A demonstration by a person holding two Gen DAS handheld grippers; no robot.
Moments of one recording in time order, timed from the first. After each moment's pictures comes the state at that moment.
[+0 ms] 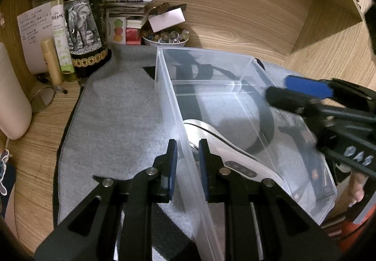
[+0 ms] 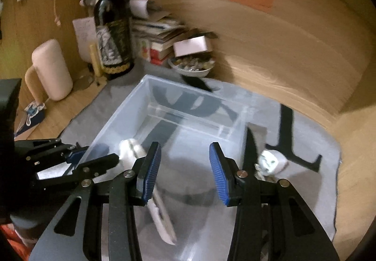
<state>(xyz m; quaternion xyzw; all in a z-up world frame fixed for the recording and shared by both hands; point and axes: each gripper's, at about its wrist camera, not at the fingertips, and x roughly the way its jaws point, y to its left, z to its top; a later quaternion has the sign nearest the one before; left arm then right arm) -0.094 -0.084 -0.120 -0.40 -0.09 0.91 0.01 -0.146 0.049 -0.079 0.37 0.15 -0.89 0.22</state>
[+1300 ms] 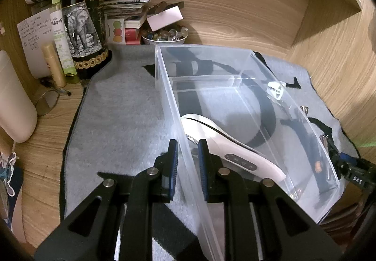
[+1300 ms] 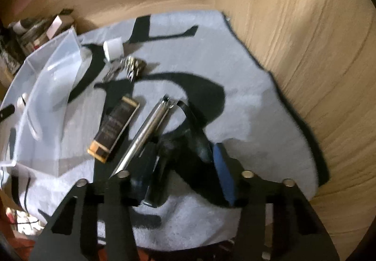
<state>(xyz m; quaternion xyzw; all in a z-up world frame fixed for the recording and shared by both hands) -0.087 -0.086 -0.119 -0.41 -0.07 0.91 0.01 -0.075 0.249 -0.150 0.47 -0.02 -0.88 -0.02</state>
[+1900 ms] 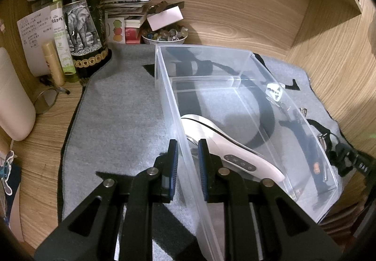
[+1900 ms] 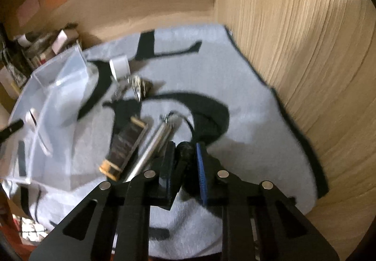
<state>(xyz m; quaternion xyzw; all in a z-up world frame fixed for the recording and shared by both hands) -0.086 -0.087 -0.119 -0.41 -0.08 0.91 0.01 -0.078 0.250 -0.127 0.43 -0.04 -0.90 -0.01</state>
